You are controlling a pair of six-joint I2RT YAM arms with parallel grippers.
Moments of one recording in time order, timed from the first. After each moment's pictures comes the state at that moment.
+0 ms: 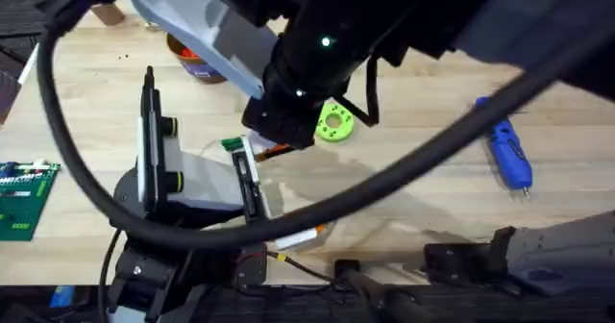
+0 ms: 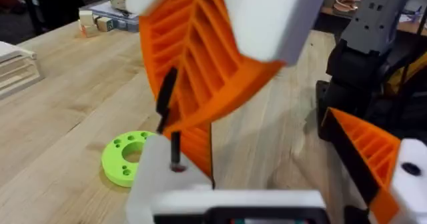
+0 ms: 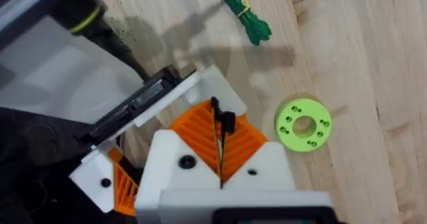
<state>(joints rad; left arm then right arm) -0.20 0.01 0.01 -0.10 1.05 -0.02 1.05 1.72 1.82 -1.24 -0.08 -0.18</state>
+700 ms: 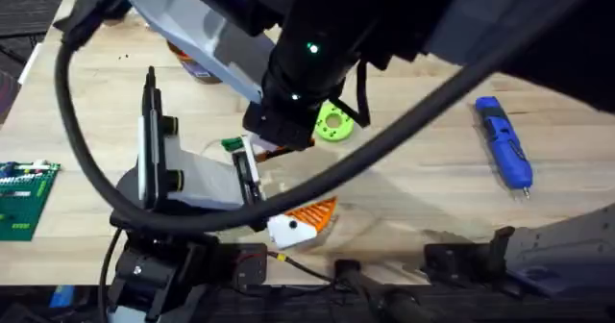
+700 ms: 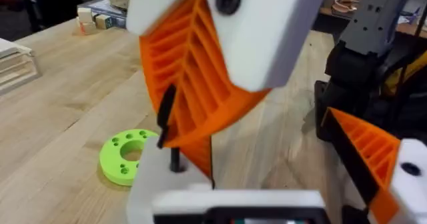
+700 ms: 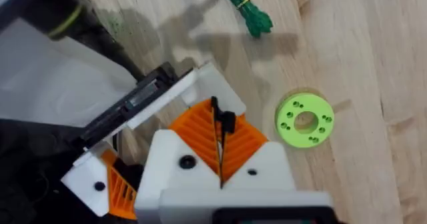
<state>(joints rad) -0.20 0.01 0.01 -0.10 1.06 -0.03 1.05 1.75 1.82 -1.26 -0.07 -0.18</state>
